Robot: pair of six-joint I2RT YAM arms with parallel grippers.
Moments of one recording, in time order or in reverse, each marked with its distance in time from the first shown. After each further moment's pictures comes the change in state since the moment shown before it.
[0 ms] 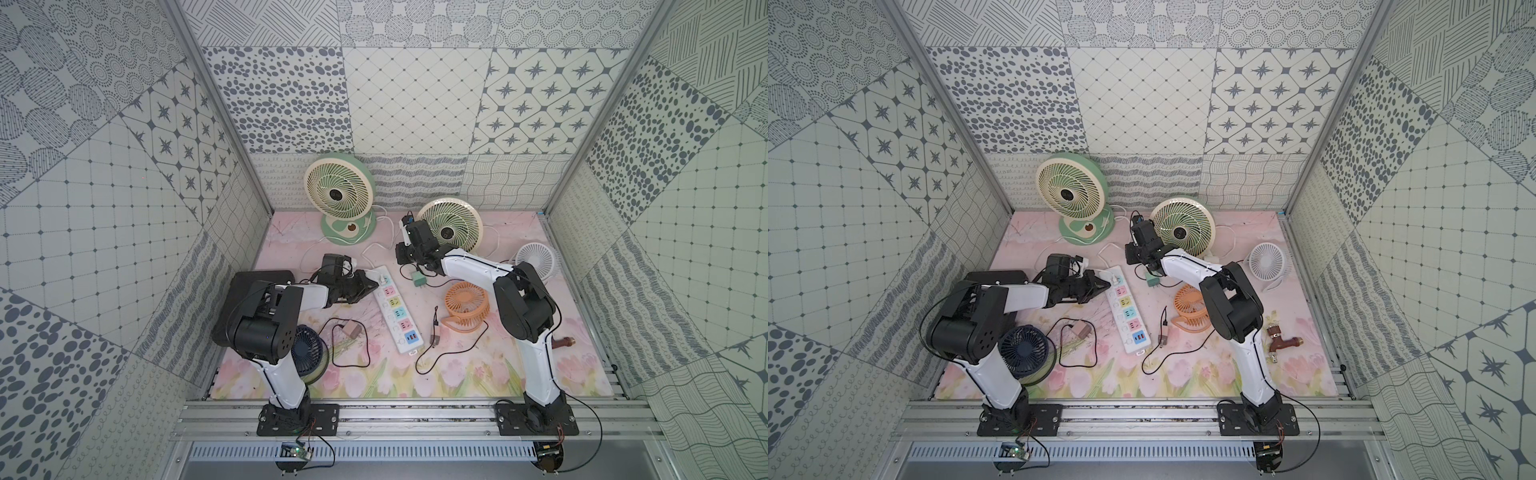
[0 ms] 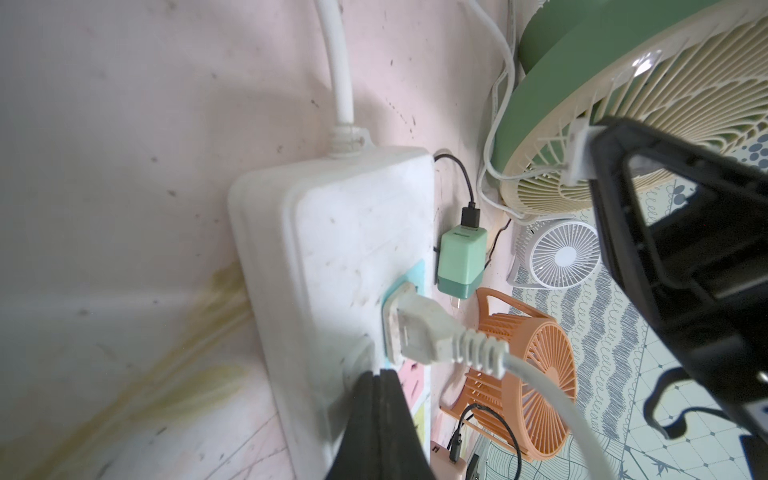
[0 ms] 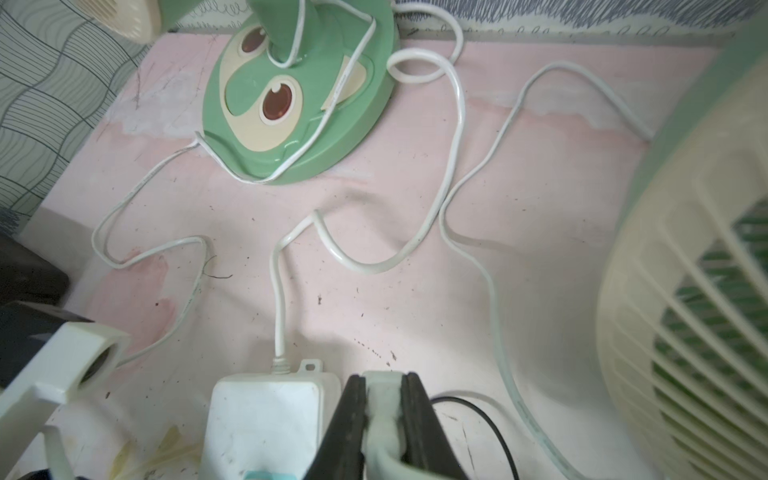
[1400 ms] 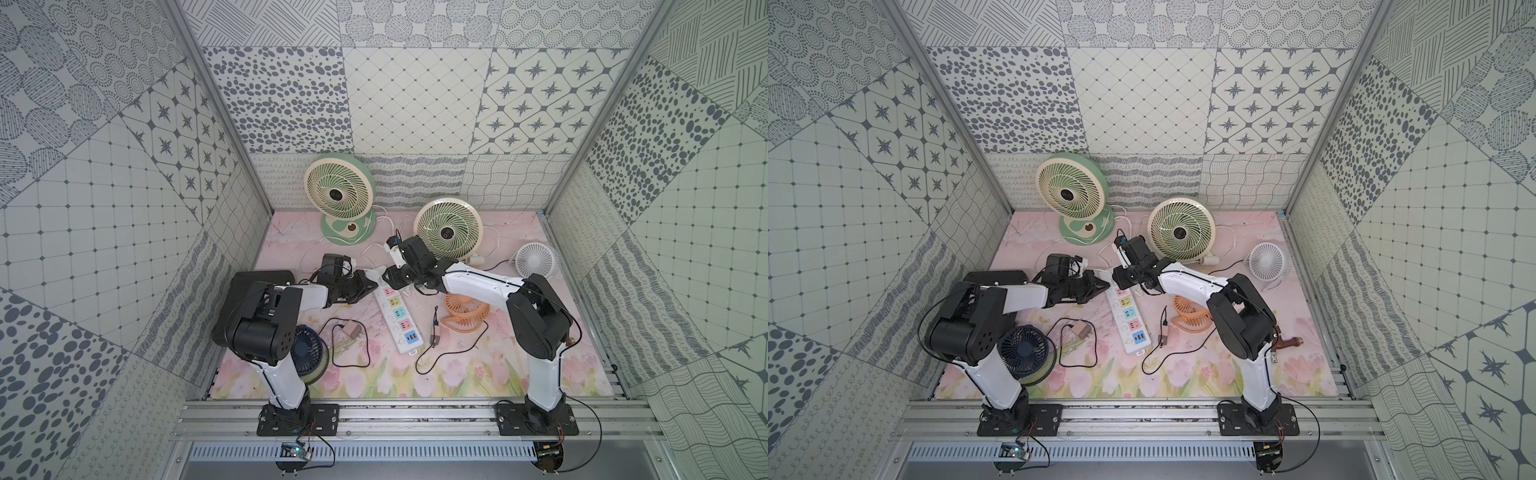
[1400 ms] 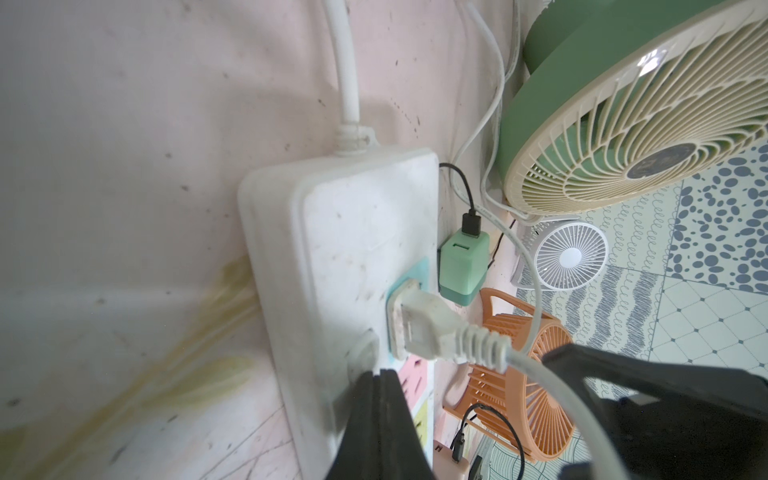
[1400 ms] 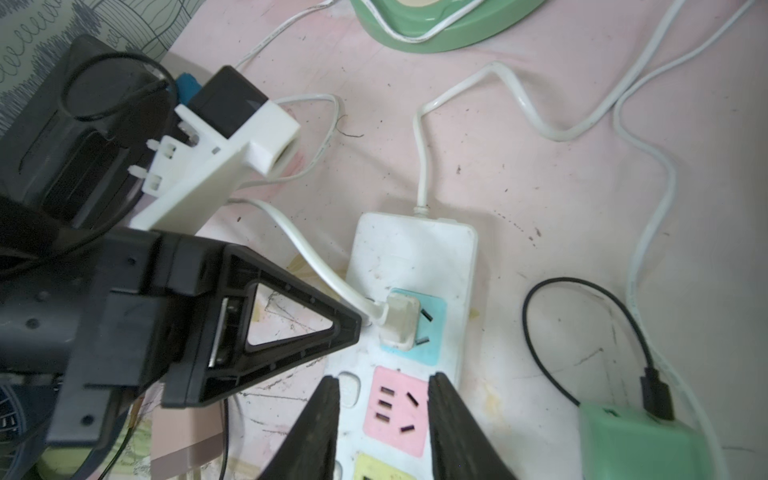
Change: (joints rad) left arm 0.000 -0.011 0.000 -0.021 -0.008 0.007; right arm 0.121 -0.188 -0.209 -0.054 -0.150 -0.091
